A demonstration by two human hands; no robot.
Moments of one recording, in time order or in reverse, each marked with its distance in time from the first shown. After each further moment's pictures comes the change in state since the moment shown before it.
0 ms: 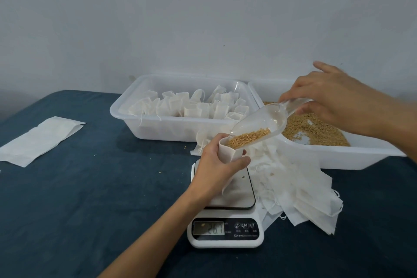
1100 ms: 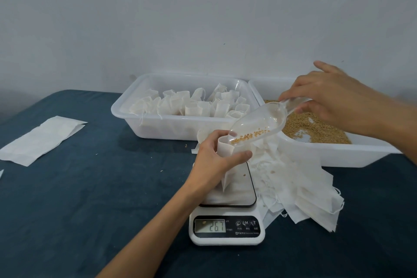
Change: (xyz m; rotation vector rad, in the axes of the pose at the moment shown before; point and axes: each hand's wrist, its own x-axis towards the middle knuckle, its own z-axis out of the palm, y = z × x) left_hand 0.000 0.009 -0.007 -0.044 0.012 -0.059; right_hand 0.000 0.001 0.007 -0.006 0.013 0.024
